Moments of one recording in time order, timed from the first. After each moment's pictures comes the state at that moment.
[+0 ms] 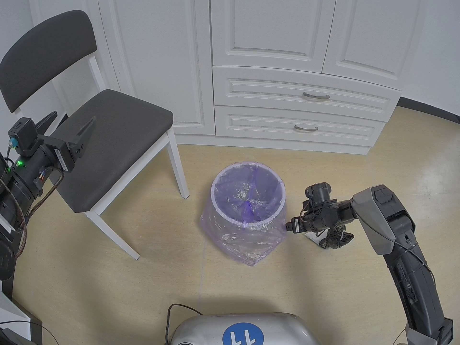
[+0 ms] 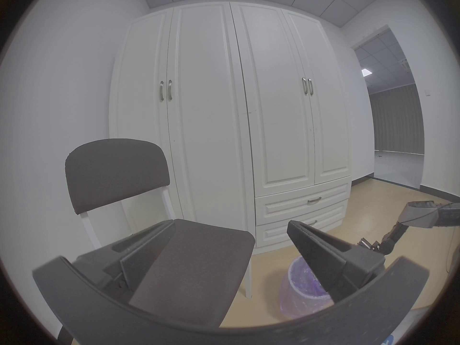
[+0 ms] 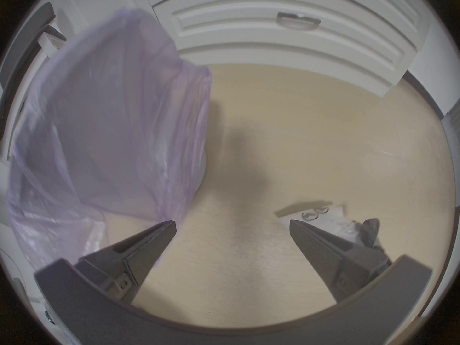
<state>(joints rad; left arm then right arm) -0.11 1.40 -0.50 -1.15 -0.07 0.15 0.22 2.87 -1.99 -0.05 0.03 0.05</state>
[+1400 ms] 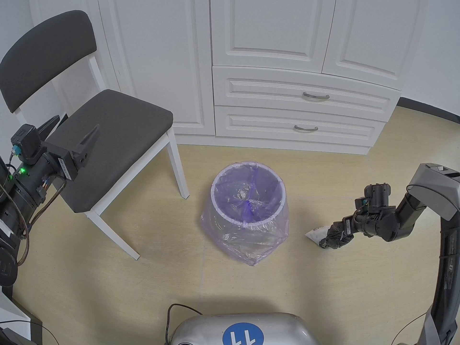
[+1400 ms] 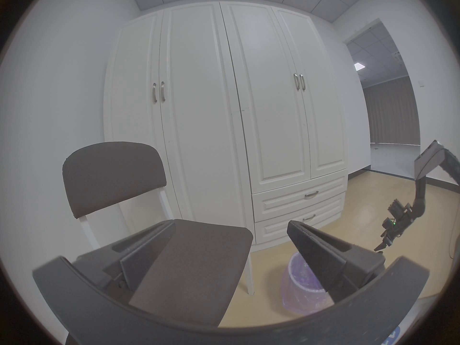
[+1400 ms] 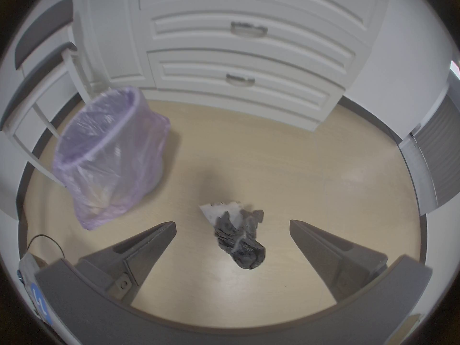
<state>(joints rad) -0.13 1.40 -0.46 -1.19 -0.07 0.20 0.03 2.37 -0.97 -0.76 -0.07 -0.16</state>
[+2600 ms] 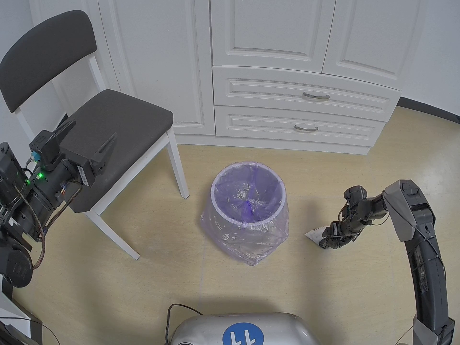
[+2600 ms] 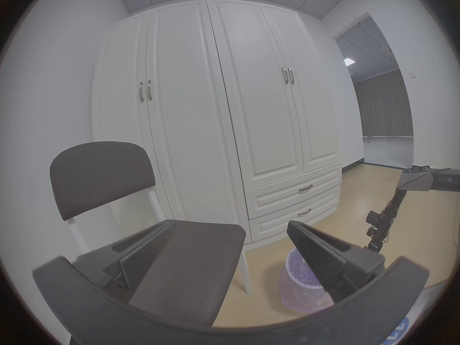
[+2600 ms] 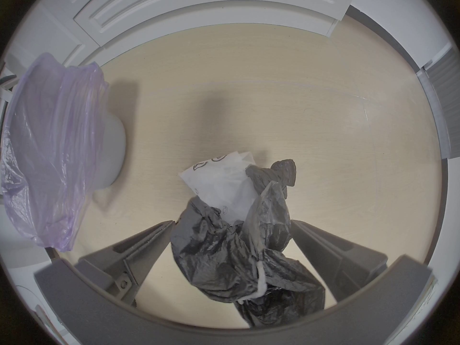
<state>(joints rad) -0.19 1.51 -0.44 -1.31 -0.06 0.26 -0.02 2.84 -1.92 0.13 0.03 0.04</state>
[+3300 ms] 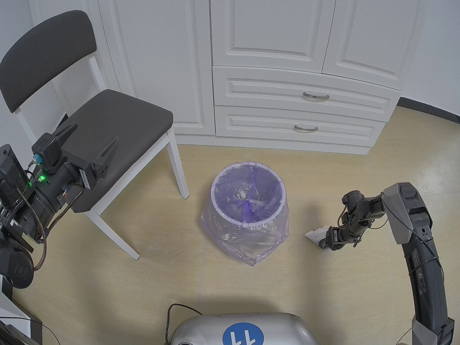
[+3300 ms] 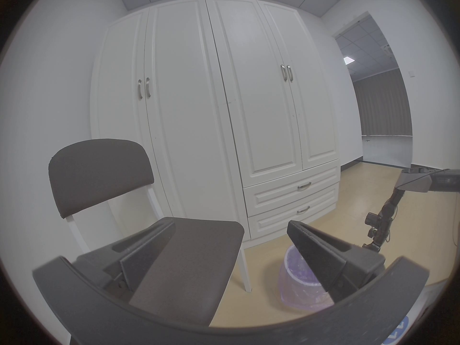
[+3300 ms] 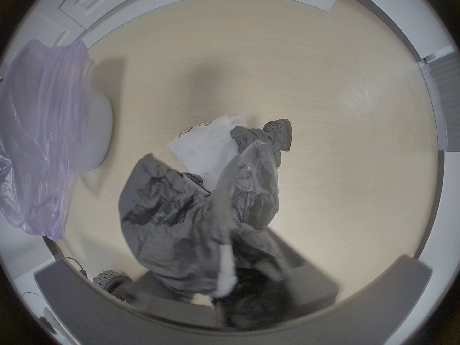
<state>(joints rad) -0.19 1.52 -0.43 -1.31 -0.07 0.26 -0.02 2.88 -2.00 0.32 0.01 0.06</state>
